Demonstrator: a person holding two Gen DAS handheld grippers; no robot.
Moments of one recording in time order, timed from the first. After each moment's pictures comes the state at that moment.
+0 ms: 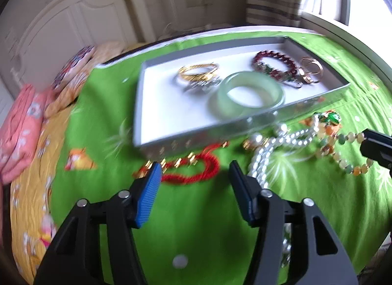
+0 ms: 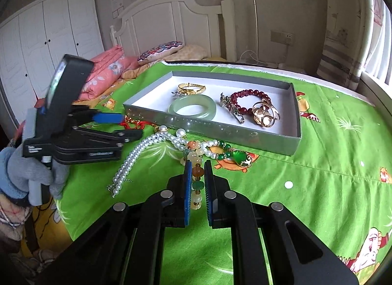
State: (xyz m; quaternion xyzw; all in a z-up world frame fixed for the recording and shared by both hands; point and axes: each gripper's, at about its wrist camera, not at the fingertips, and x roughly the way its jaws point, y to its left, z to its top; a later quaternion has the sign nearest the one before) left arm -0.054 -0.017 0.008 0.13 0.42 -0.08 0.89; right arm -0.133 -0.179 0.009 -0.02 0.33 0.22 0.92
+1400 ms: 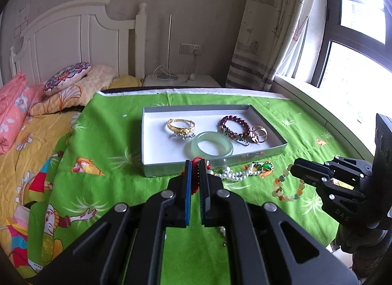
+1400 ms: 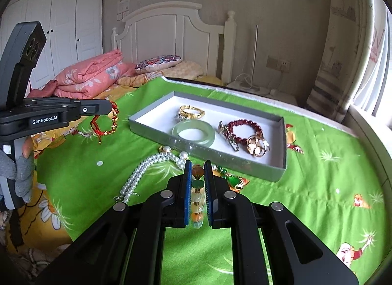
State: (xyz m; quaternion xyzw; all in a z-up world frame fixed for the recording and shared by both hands) left arm -0.131 0.014 0.090 -0.01 0.31 -0.15 0.94; right arm -0.156 -0.158 0.046 -0.08 0.27 0.18 0.94
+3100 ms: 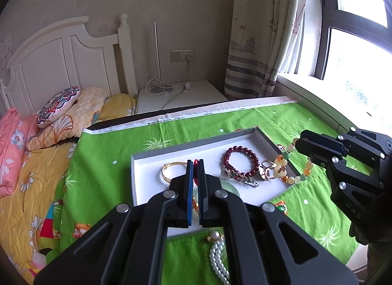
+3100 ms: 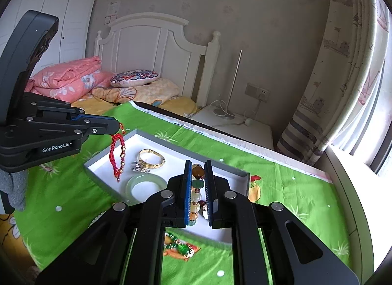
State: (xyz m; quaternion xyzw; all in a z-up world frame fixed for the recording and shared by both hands) left arm -0.031 -0.029 0.123 0.06 0.31 -0.16 0.94; right arm -0.072 -0.153 0.098 -0.14 0.23 0.12 0.96
